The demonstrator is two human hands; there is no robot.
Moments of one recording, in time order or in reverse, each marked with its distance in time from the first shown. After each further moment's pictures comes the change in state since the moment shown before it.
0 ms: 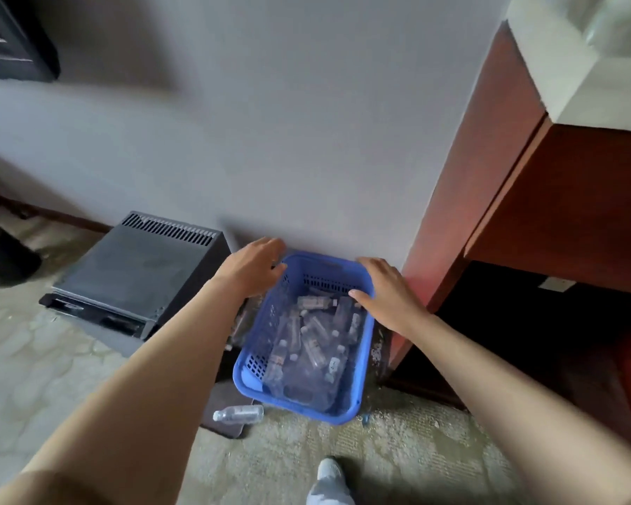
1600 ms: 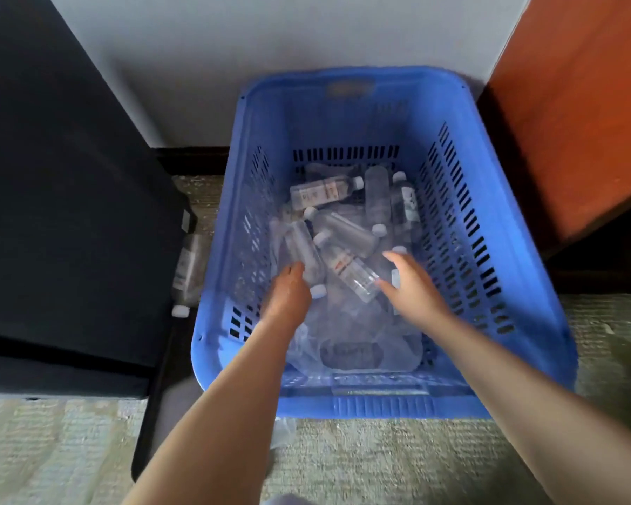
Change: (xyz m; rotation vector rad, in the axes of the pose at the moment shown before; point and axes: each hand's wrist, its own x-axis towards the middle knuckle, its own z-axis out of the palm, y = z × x) left_hand 0.165 -0.300 0.598 -0.164 -0.261 -0.089; right_hand 0.139 0.256 0.587 0.174 0.126 0.476
